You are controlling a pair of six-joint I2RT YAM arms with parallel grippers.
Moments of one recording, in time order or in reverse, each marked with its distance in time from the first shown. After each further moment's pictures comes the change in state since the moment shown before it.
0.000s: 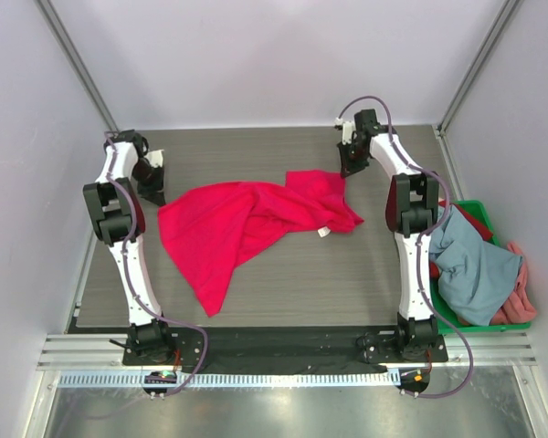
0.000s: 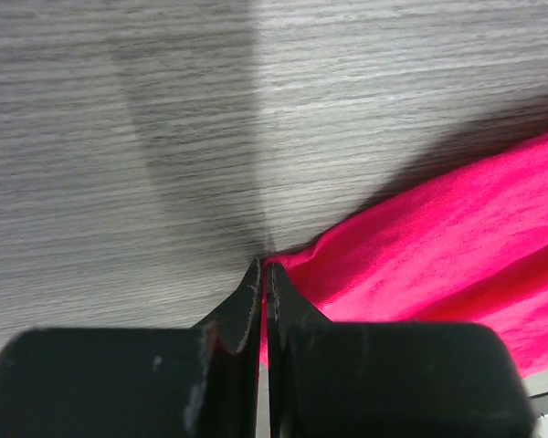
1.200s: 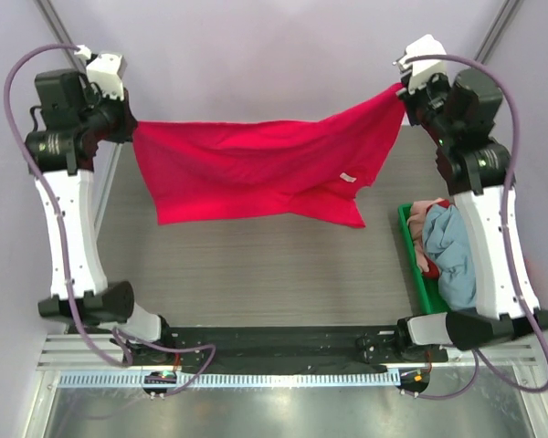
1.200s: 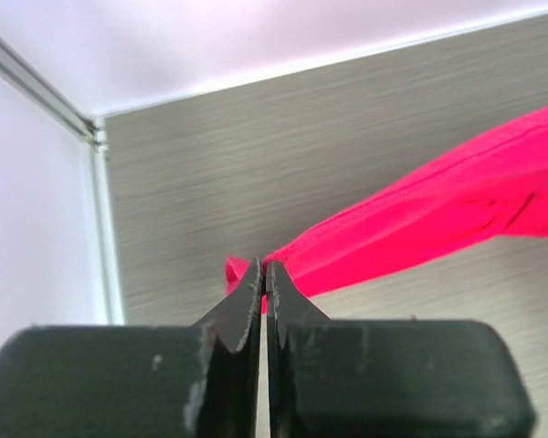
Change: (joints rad) left arm -0.101 -0.840 0.072 0.122 0.043 0.008; right arm 0.043 -1.071 -0.317 0.275 0.208 -0.322
